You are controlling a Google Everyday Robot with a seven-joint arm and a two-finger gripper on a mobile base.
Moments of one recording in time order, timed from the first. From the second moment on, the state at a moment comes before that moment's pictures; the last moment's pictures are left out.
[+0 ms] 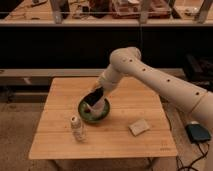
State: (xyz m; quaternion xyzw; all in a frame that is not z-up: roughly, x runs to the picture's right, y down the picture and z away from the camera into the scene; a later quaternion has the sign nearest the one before) arm -0.032 0.016 0.731 -0.15 -0.32 -0.40 0.85
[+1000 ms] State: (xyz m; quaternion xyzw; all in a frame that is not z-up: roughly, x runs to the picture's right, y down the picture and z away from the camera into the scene) arm -0.037 0.046 0.780 -0.20 -0.30 -0.41 0.84
